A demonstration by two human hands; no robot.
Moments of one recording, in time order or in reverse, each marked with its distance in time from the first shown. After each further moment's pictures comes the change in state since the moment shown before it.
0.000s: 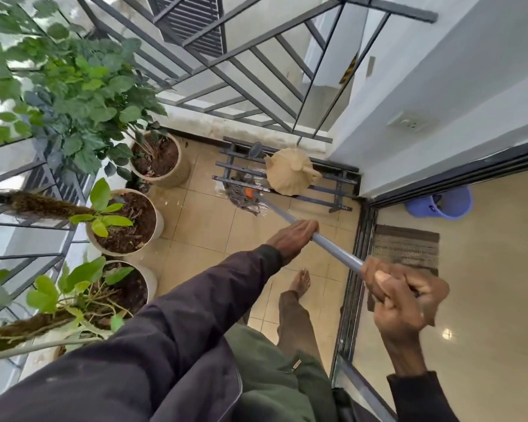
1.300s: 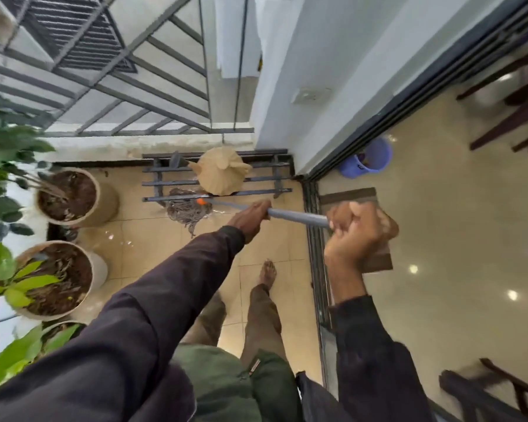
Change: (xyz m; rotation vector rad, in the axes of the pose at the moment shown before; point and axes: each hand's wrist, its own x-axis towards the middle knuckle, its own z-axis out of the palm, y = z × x) left_hand 0.084 0.014 0.036 0.016 -0.249 -0.092; right_hand 0.053 0.010 -0.053 0.197 0.734 -0.003
